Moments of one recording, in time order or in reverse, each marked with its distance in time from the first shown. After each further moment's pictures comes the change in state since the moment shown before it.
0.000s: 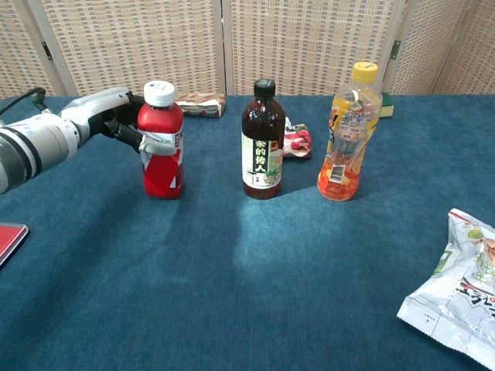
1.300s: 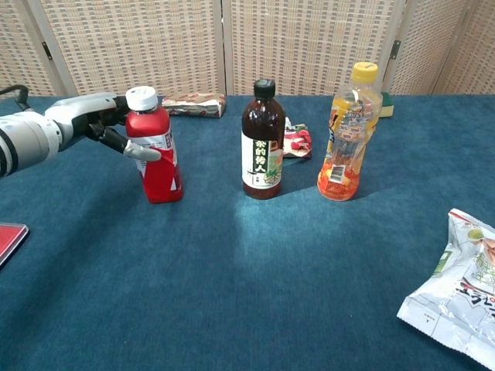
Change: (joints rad) left arm 0.016 0.107 0.010 -0.122 -0.106 -0.054 0.039; right arm -0.005 0.002 -0.003 0.001 -0.008 0.013 0.002
